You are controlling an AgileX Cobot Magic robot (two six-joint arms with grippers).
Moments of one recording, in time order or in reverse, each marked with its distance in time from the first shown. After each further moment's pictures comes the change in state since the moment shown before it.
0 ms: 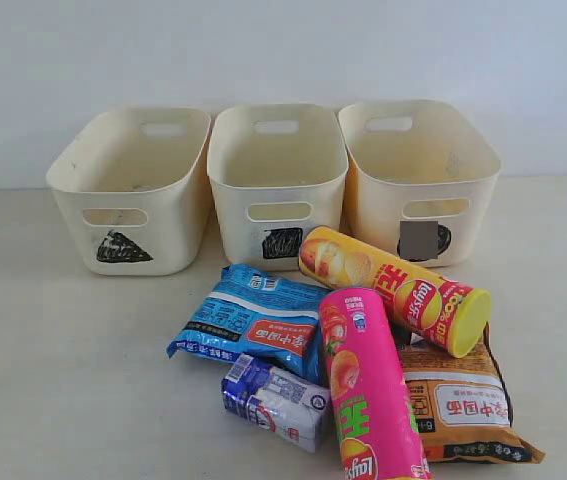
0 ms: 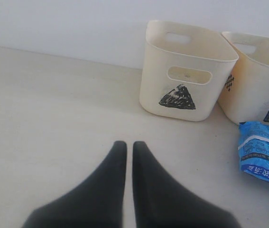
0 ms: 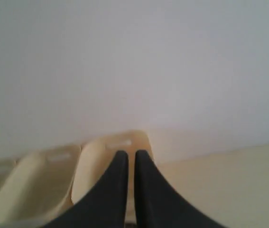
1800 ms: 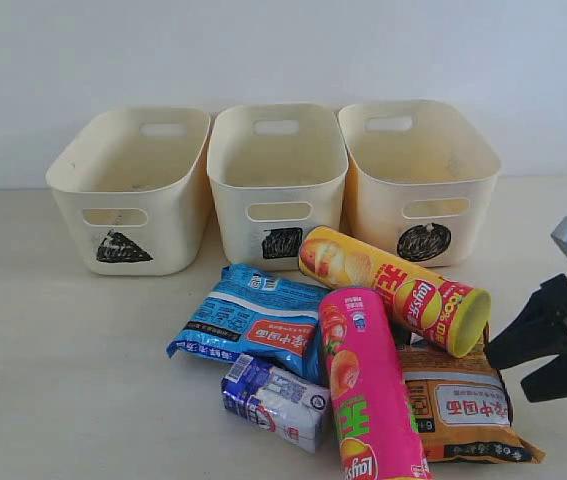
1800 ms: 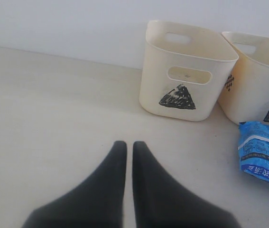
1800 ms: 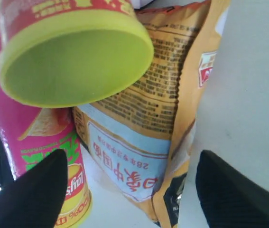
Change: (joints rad) left arm 0.000 0.000 0.000 0.000 0.000 0.000; right arm -0.304 1.224 -0.170 0.834 0.962 -1.176
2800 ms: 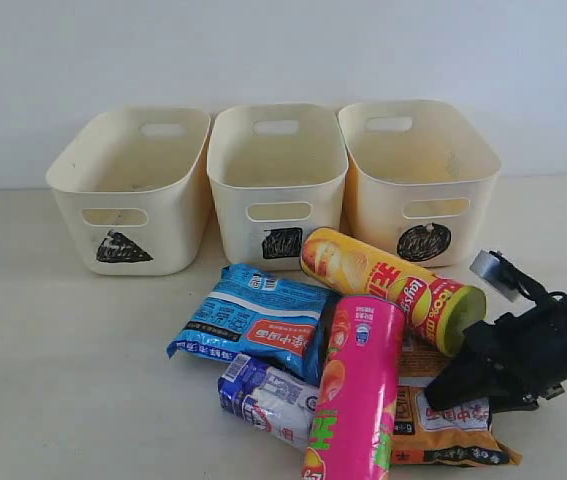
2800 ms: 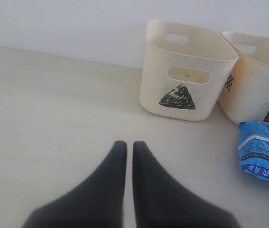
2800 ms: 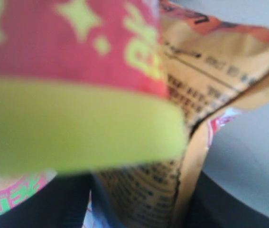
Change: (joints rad) left arm 0.000 0.000 0.000 0.000 0.000 0.000; right arm 0.200 0.104 0.018 0.088 -0.150 -0.149
